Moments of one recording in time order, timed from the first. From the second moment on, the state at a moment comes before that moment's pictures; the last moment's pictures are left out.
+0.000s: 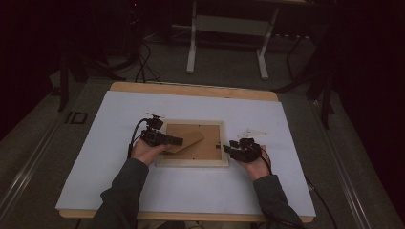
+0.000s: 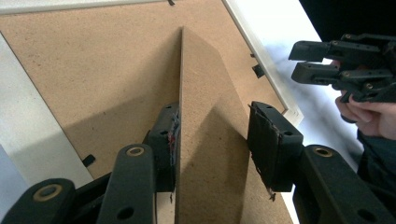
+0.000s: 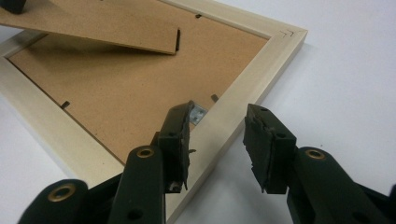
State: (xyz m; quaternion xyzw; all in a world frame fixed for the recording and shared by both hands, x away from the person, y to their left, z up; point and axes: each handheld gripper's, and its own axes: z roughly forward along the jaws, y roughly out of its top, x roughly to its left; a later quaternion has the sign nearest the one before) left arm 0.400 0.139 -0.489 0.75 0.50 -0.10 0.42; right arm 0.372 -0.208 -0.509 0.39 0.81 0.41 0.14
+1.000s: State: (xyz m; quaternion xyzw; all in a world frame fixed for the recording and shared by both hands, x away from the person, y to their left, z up) left arm 0.403 0.141 -0.497 0.73 0.51 -0.17 0.42; right arm 0.372 -0.200 -0.512 0.39 0.82 0.41 0.14
